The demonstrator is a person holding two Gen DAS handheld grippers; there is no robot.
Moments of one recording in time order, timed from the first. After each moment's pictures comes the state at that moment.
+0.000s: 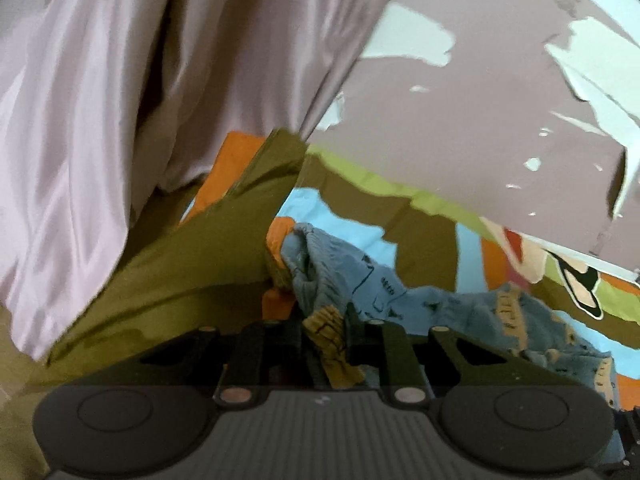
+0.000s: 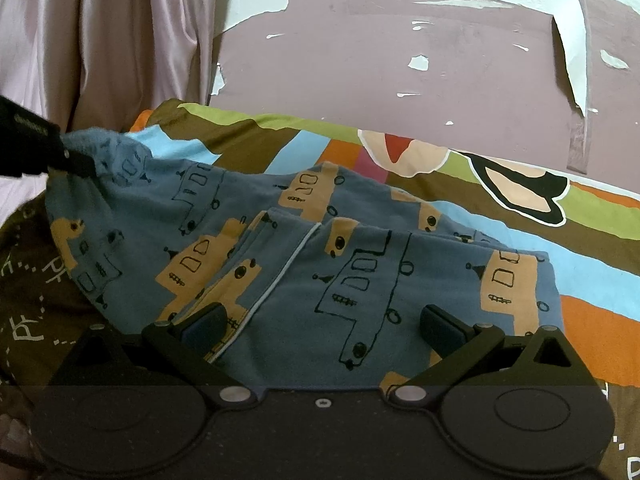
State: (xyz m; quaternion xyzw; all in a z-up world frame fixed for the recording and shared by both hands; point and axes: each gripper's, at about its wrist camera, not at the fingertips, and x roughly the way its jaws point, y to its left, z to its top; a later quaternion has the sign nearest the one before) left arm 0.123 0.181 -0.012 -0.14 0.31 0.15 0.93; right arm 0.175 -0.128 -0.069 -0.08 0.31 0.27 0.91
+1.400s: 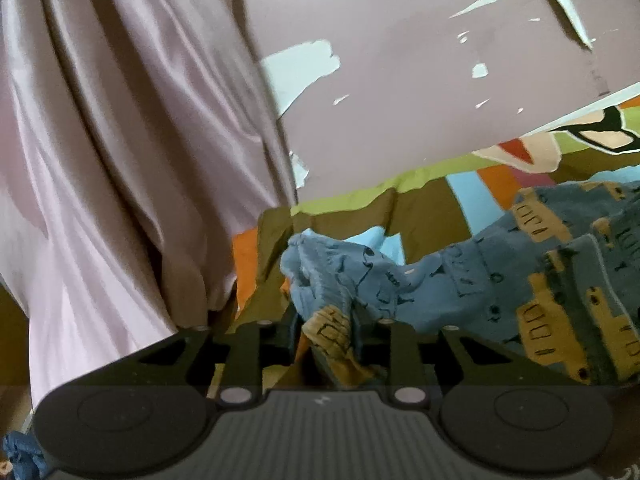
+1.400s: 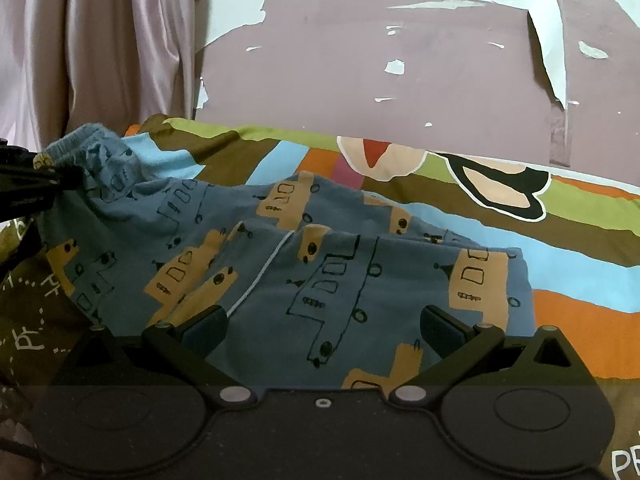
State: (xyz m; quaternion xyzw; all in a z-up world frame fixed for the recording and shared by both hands) left arm 0.129 0.087 -0.022 0.20 0.29 0.21 0.91; right arm 0.178 -0.148 -0.063 -0.05 0.31 0.26 0.91
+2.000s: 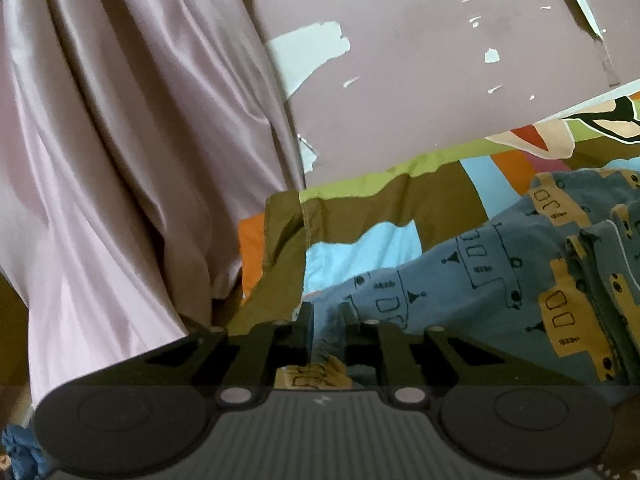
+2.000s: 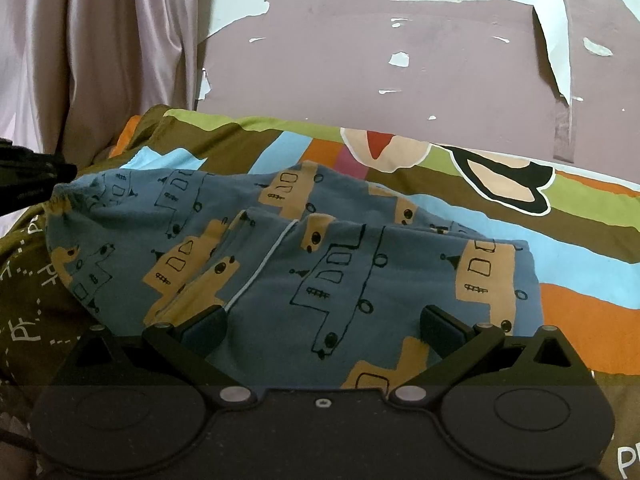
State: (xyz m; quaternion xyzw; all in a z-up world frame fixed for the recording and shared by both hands) left arm 0.133 0.099 -0.027 0.19 0.31 0.22 0.91; right arm 0.178 -0.144 -0.070 -0.06 0.31 0.26 0.91
